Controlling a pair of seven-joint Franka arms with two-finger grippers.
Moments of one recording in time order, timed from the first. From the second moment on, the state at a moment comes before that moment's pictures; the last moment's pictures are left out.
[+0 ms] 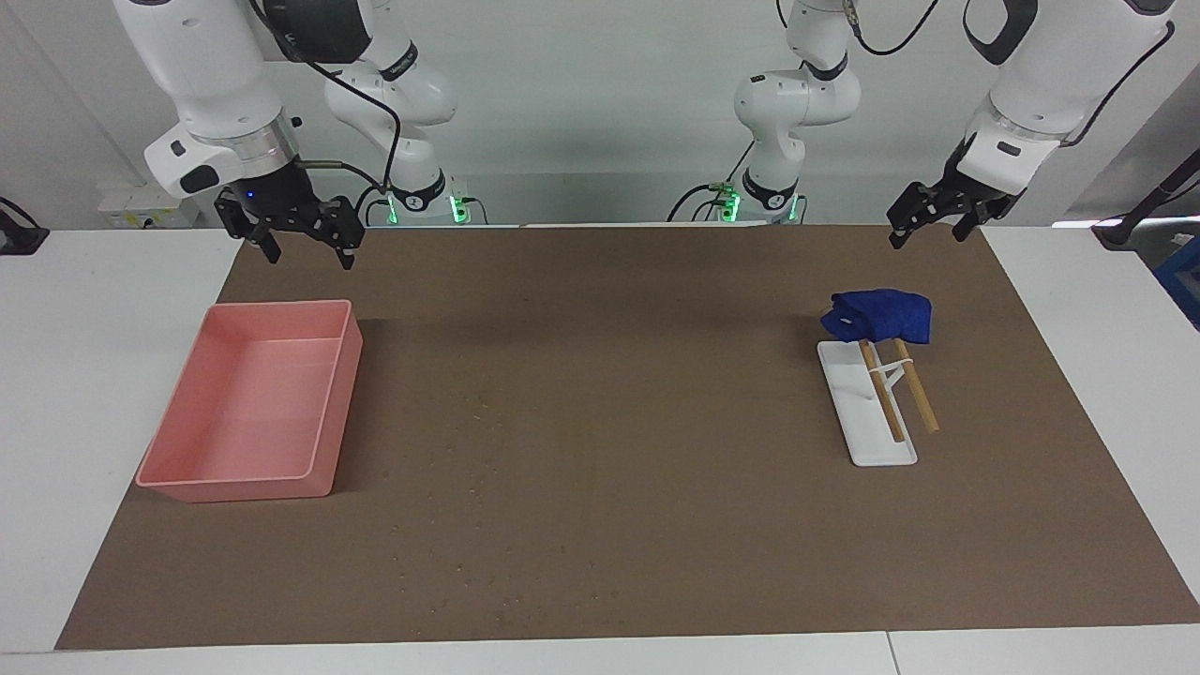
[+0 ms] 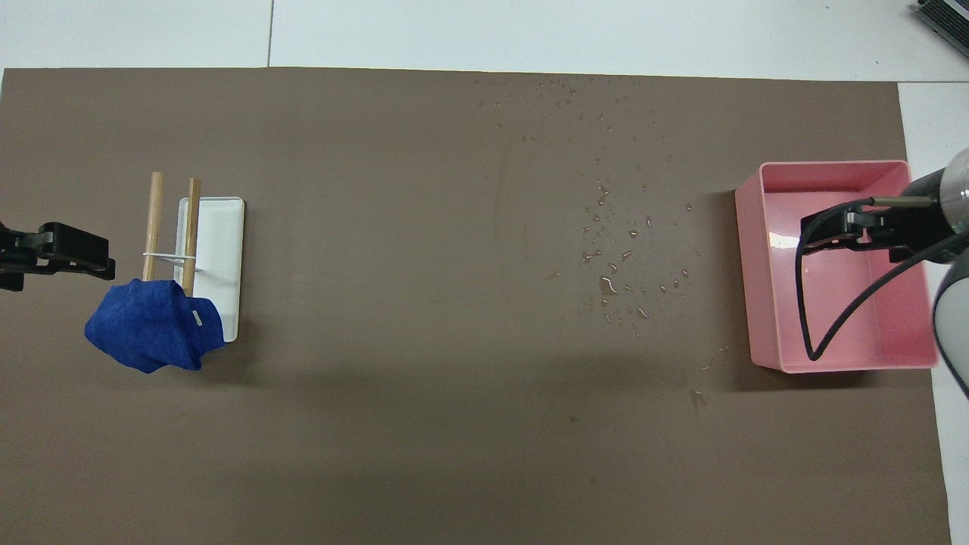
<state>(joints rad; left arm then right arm) 0.02 -0.04 -0.06 -1.61 -0.01 1.49 -0.10 -0.03 0.00 0.09 -1.57 -0.04 1.56 0.17</state>
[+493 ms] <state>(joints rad) 0.02 -0.04 -0.06 -1.61 -0.01 1.49 -0.10 -0.03 0.00 0.09 -1.57 -0.04 1.55 0.18</state>
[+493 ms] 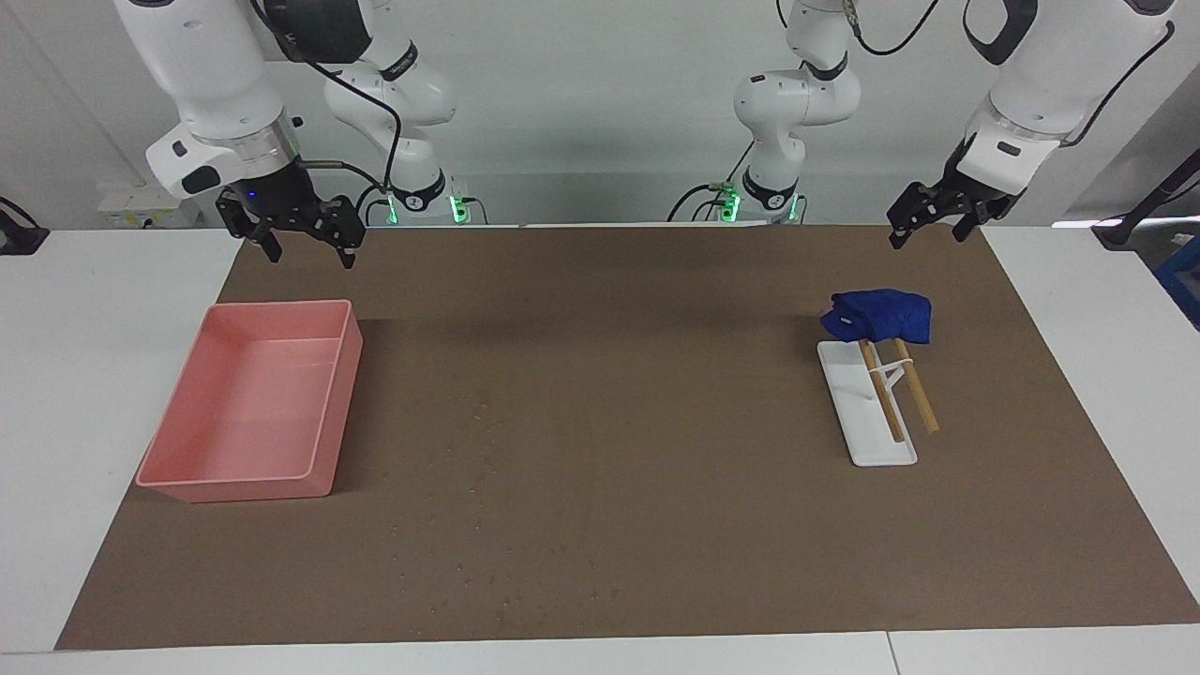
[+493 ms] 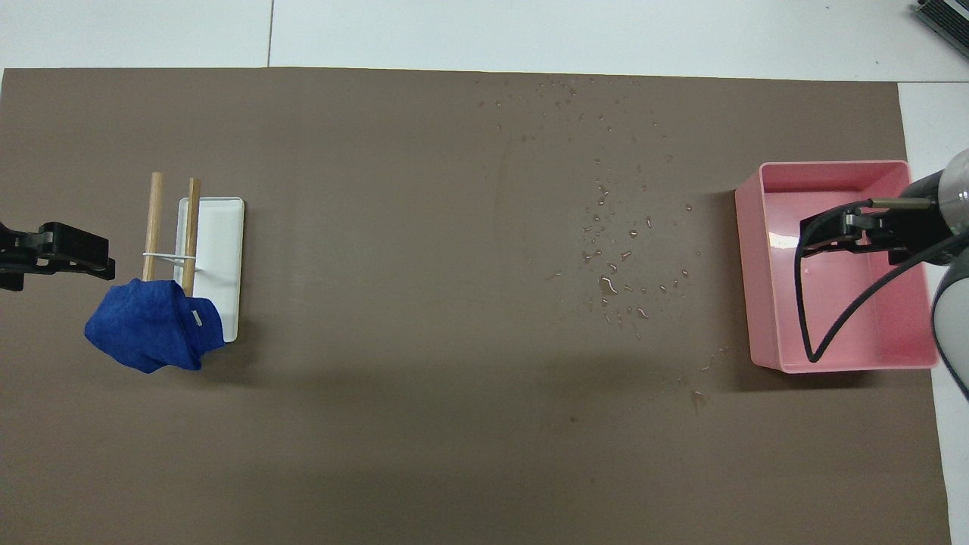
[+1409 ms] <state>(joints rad) 0.02 -0.04 -0.04 -1.61 -0.01 1.49 -0.12 -0.02 0.00 0.10 -1.58 -0.04 1.55 0.27</state>
